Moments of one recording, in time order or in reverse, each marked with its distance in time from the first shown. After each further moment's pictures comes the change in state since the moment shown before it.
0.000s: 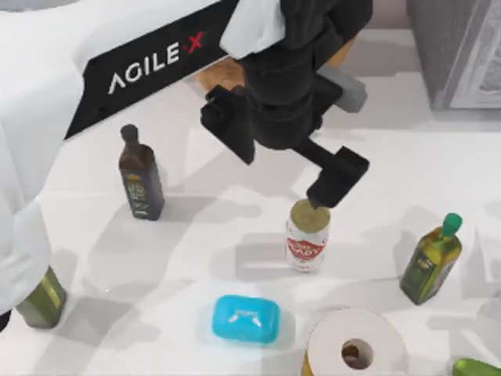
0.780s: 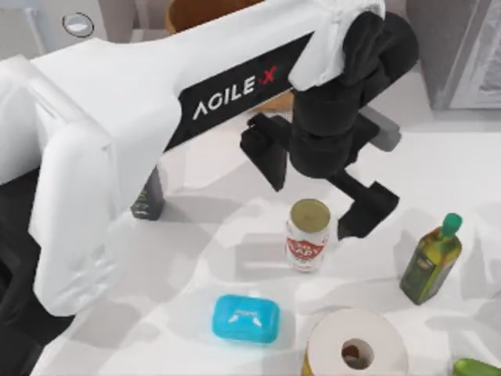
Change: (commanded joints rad) left arm -0.067 0.185 0.151 -0.065 -0.006 0.001; right arm 0.000 0.000 0.000 0.000 0.000 0.000
